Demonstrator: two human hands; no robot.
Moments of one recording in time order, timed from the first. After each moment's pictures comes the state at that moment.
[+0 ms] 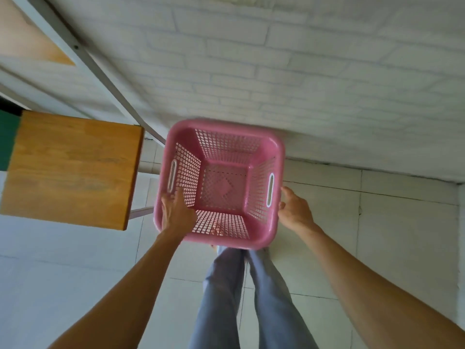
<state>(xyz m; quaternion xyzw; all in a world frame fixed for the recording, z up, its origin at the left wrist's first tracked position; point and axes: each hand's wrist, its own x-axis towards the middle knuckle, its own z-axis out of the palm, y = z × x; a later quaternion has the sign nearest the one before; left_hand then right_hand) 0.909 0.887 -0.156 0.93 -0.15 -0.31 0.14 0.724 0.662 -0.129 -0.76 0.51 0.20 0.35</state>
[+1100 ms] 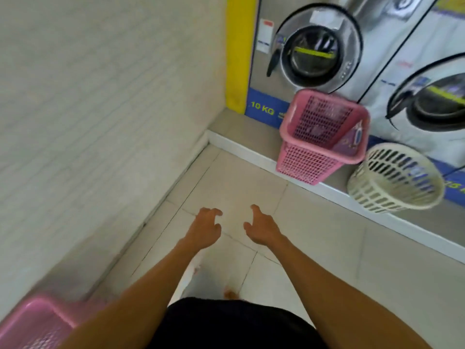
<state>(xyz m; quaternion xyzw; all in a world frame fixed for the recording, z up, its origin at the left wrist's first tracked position) 0.295 0.590 0.040 0.53 -0.76 -0.37 -0.02 0.113 0.654 0.041 -0.45 0.80 -0.06 0.39</state>
